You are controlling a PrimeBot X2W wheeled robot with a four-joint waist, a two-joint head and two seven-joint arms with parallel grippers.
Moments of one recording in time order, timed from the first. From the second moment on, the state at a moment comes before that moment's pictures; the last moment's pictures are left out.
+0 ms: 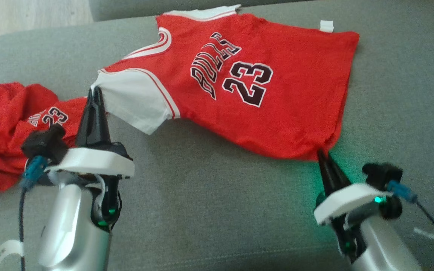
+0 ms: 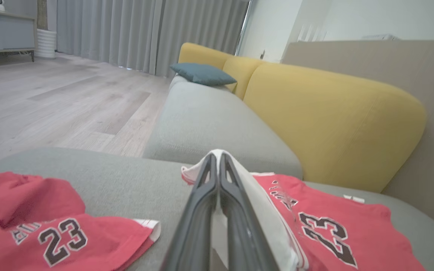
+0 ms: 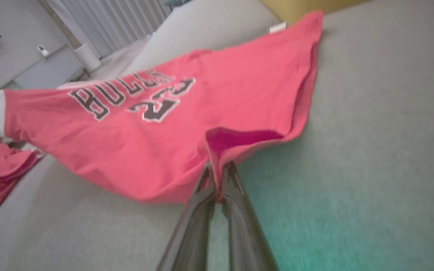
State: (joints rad) left arm -0.31 0.04 -0.11 0.27 -0.30 0.02 -0.25; right arm -0.20 -0.05 0.18 0.54 0.40 0.12 -0.10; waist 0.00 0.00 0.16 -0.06
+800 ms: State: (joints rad) left arm -0.32 0.04 -0.13 -0.28 -0.58 0.09 -0.19; right arm -0.29 -0.07 -0.03 -0.13 0.25 0.12 0.13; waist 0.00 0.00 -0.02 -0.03
